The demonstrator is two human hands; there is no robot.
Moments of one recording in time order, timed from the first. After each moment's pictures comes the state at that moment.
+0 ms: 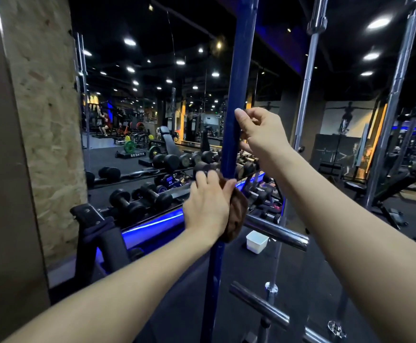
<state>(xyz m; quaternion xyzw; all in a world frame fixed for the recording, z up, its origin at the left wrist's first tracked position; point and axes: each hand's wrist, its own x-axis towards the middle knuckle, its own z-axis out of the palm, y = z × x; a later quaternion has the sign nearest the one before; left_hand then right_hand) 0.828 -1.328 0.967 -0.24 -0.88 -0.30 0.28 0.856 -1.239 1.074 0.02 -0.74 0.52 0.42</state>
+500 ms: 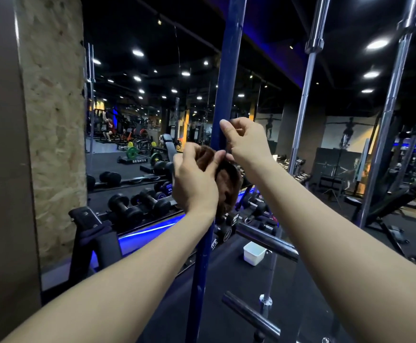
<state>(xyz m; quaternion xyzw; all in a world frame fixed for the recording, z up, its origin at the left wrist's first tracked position) 0.841 -1.328 1.010 -0.13 -0.67 -0.65 0.33 0.857 -1.252 1.078 0.01 -0.77 0.47 0.43</state>
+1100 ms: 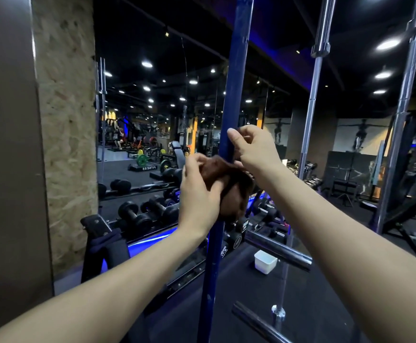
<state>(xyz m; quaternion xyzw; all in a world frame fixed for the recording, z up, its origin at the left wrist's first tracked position) 0.836 -1.345 1.004 -0.31 -0.65 -0.64 0.28 0.855 -1.238 1.082 0.01 -0.79 0.45 0.43</state>
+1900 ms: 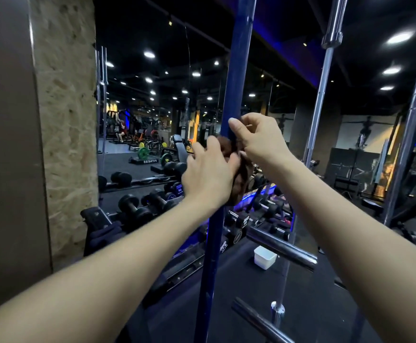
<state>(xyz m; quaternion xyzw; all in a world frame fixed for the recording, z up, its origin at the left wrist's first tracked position) 0.829 -1.332 1.035 -0.21 -0.85 -0.38 0.28 0.841 -1.234 1.085 0.05 -0.81 0.39 0.44</state>
